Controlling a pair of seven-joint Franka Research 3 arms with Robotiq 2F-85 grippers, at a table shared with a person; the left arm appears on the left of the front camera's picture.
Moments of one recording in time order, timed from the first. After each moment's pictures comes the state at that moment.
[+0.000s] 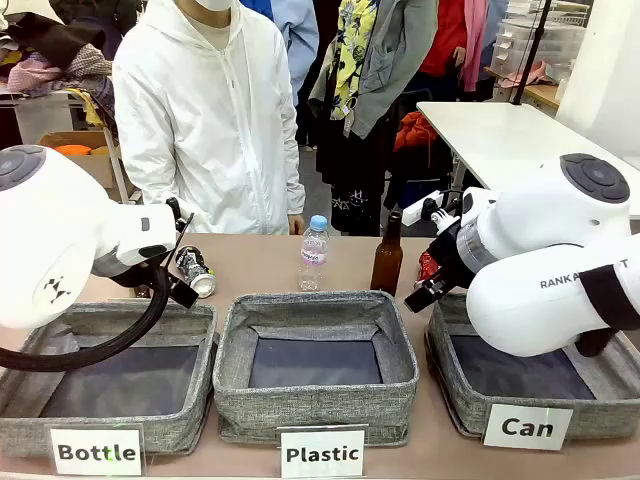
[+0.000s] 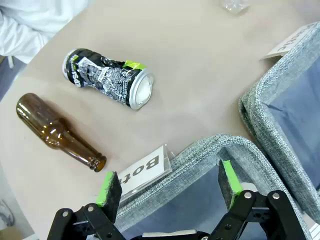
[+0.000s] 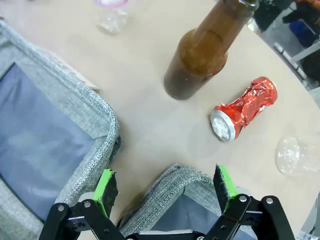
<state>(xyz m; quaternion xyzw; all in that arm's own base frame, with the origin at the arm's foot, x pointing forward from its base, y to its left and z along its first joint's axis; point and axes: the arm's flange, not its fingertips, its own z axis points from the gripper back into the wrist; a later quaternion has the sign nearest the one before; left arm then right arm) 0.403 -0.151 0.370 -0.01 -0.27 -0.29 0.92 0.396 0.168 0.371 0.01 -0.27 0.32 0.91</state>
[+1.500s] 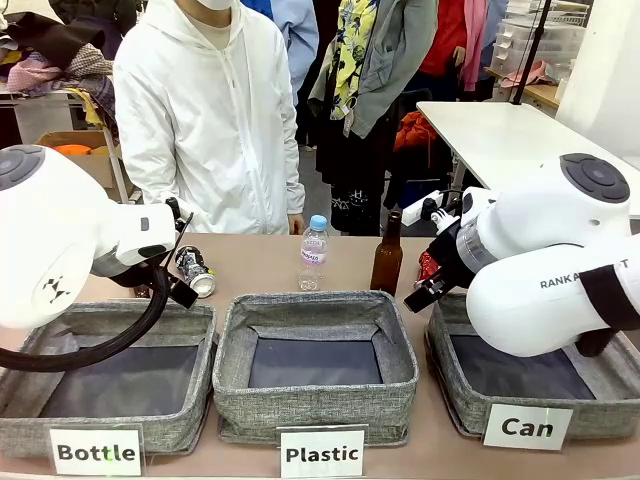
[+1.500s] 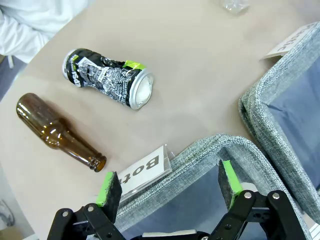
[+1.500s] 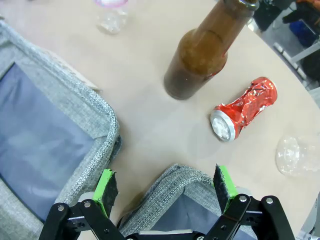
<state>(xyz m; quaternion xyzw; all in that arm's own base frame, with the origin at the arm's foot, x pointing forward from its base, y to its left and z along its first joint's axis) 0.403 -0.151 0.370 -0.01 -0.27 -0.29 0.92 0.396 0.168 0.371 0.01 -0.27 0.32 0.91</state>
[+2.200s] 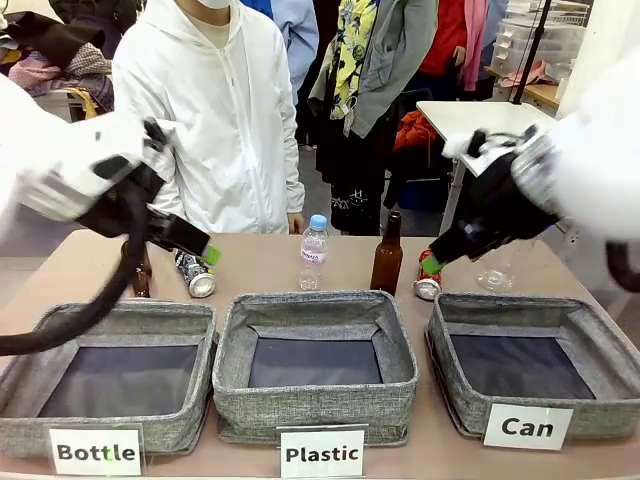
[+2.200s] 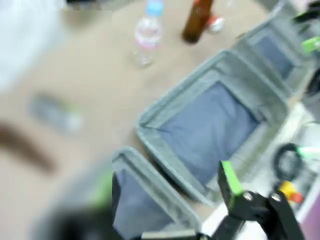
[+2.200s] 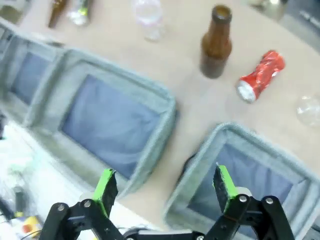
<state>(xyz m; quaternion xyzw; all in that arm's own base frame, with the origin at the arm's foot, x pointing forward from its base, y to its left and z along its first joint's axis) 0.336 -0.163 0.503 -0.20 -0.28 -0.29 0.89 0.342 0.144 0.502 0.16 -0.21 0.22 0.94</state>
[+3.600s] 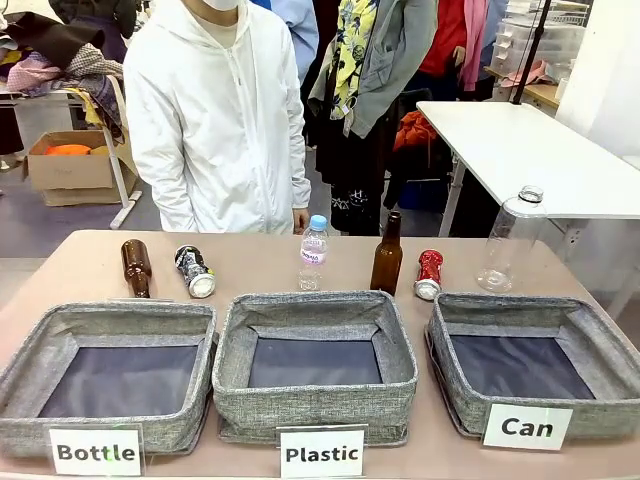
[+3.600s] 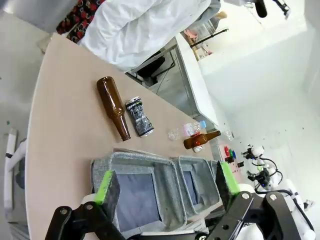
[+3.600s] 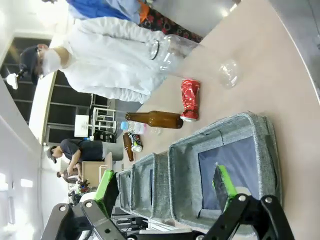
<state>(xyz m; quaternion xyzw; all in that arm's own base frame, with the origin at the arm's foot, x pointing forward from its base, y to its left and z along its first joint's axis) 0.258 0.245 0.446 -0.47 -0.38 0.14 0.78 0.290 -0.225 0.439 0.48 -0.28 -0.21 0.80</state>
